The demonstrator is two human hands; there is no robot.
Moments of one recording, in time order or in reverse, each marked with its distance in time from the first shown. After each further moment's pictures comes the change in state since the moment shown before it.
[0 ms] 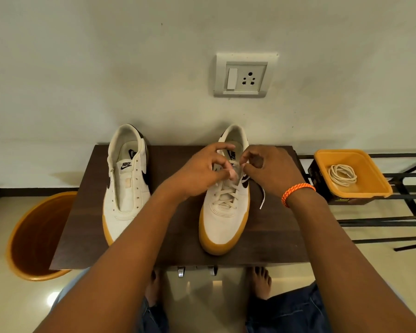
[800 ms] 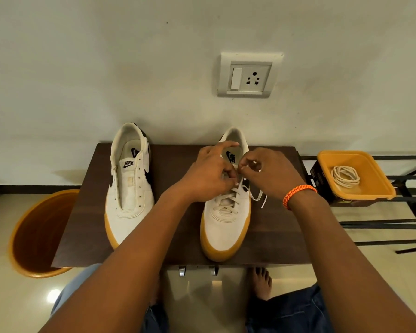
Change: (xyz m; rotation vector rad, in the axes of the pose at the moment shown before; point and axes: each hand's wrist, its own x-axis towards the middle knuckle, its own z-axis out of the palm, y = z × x) left_hand 0.002 -0.001 0.012 0.334 -0.015 0.013; right_hand 0.003 0.000 0.008 -0.059 -0.095 -0.022
